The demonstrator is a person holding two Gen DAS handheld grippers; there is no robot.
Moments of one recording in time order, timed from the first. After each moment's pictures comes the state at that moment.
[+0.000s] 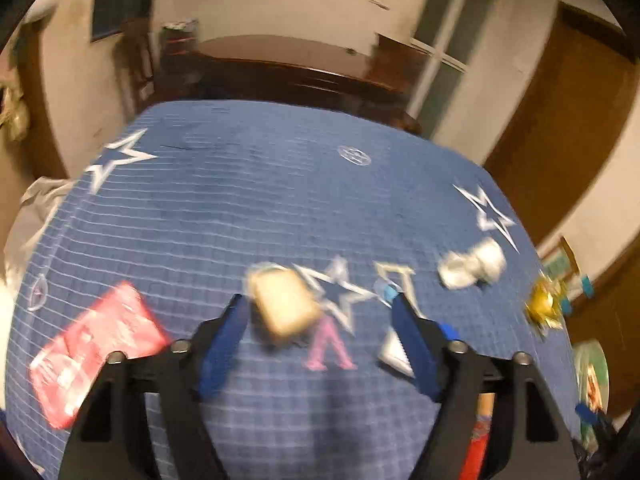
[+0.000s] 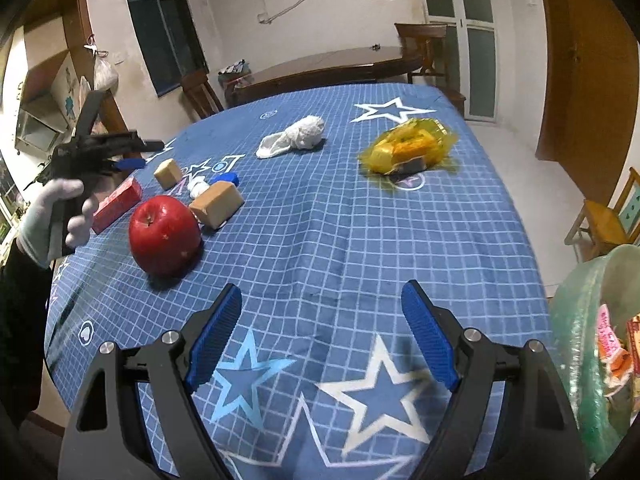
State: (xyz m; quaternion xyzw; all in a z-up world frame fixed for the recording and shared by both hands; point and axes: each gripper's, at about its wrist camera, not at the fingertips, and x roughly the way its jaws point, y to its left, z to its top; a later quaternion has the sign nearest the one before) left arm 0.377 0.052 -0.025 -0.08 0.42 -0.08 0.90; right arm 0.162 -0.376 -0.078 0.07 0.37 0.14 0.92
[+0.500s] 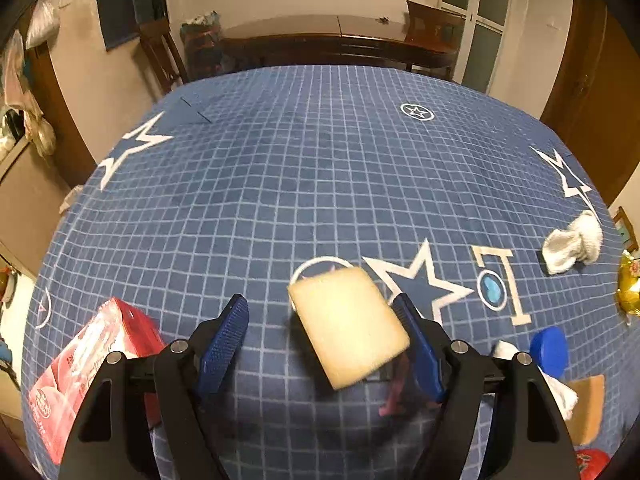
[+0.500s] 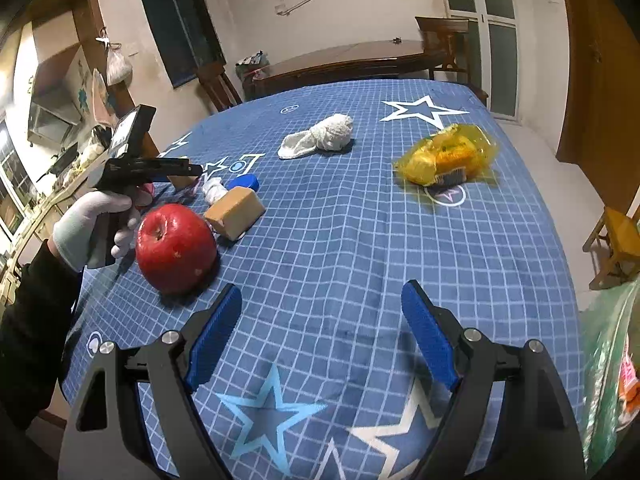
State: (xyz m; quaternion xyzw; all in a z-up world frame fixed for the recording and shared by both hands) left arm 0.418 0.028 -0.084 0.01 0.45 0.00 0.89; right arm 0.188 -0.359 -0.073 0.06 0.38 0.17 0.91
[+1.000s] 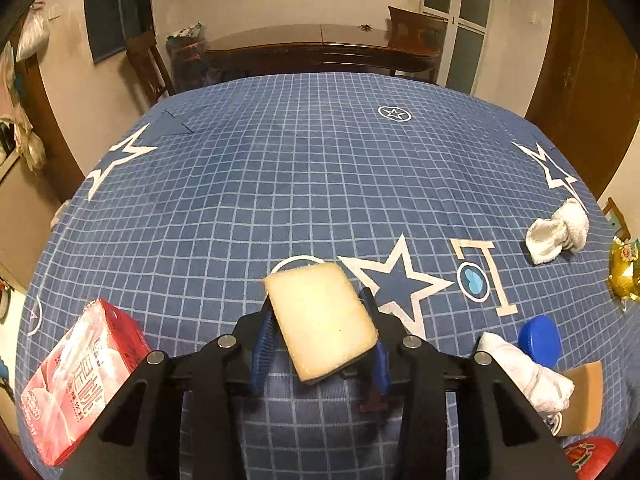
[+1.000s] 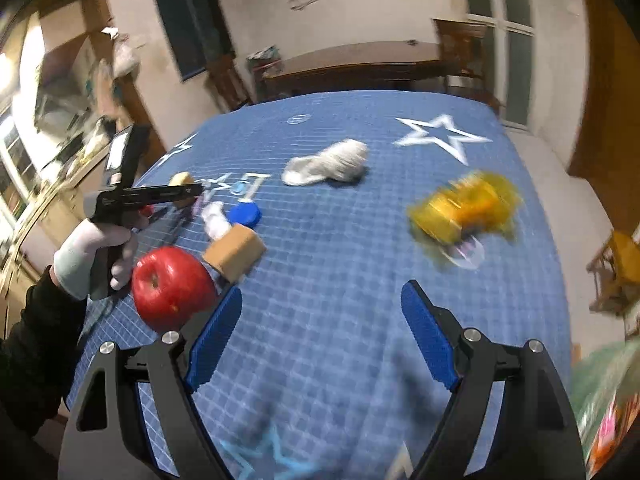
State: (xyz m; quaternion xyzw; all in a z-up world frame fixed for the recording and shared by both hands) left arm 0.414 0.018 -0.087 0.01 0.44 -0.03 0.90; right arm 0.240 -0.344 -0.048 0.04 0.38 0.20 0.90
